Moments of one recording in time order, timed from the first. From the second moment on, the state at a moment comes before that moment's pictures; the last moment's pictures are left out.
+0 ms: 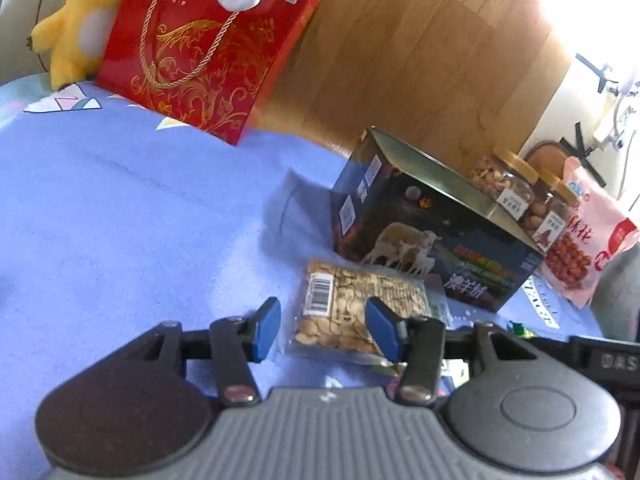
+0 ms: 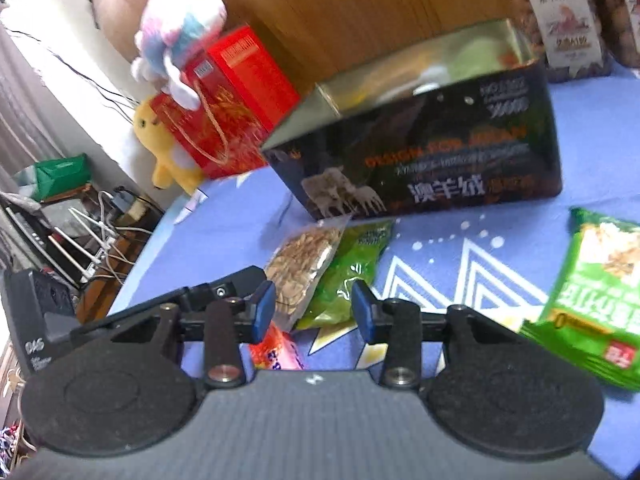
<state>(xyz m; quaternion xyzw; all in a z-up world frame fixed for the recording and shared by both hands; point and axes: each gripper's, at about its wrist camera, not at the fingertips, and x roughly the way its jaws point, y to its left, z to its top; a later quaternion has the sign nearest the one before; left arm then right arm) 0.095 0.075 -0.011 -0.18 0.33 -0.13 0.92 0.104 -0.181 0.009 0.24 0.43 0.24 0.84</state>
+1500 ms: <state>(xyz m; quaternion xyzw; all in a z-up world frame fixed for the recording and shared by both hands) 0.088 0.056 -0.017 -0.17 0.34 -0.24 0.89 0.062 -0.237 -0.006 0.26 0.40 0.22 0.85</state>
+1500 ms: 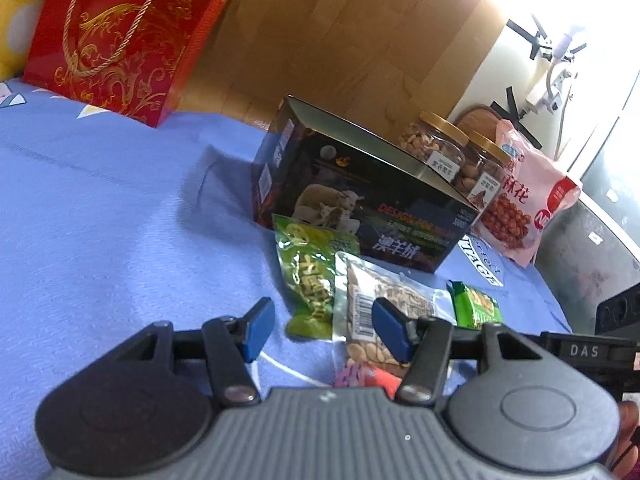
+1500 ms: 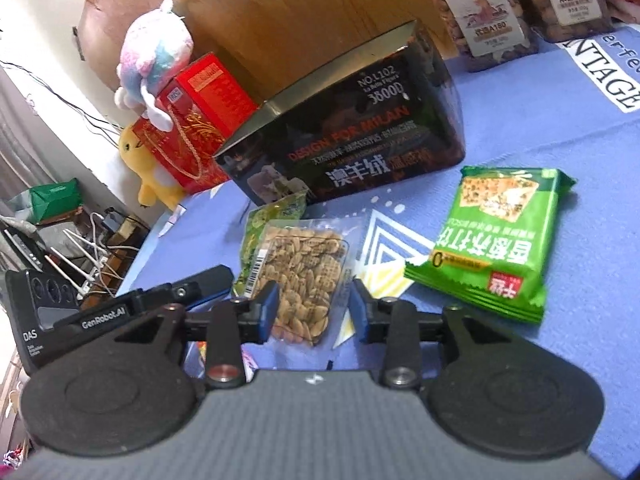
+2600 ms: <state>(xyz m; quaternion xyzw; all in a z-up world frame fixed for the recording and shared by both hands) 0.085 0.063 -0.016 -0.18 0.32 -0.23 0.90 0.060 -0.199 0.002 0.20 0.38 0.28 0.86</state>
